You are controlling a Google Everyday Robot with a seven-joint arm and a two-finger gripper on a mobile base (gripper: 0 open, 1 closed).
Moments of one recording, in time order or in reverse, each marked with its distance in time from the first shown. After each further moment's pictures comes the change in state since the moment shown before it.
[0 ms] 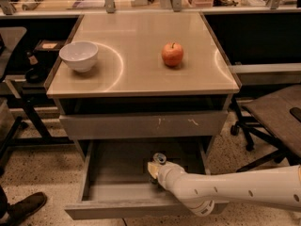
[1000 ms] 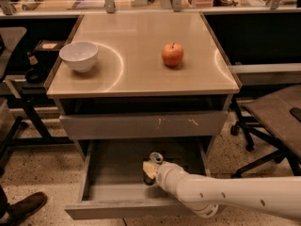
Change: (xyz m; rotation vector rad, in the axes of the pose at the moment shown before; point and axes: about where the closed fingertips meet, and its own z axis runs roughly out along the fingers) arm -0.016 0.029 -0.027 -0.094 -0.017 0.049
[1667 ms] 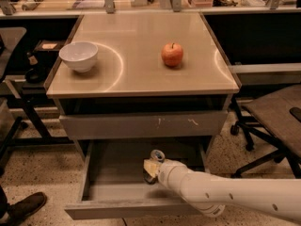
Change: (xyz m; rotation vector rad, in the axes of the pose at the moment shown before) arm -0.017 0.012 -0.029 -0.017 0.012 -0.023
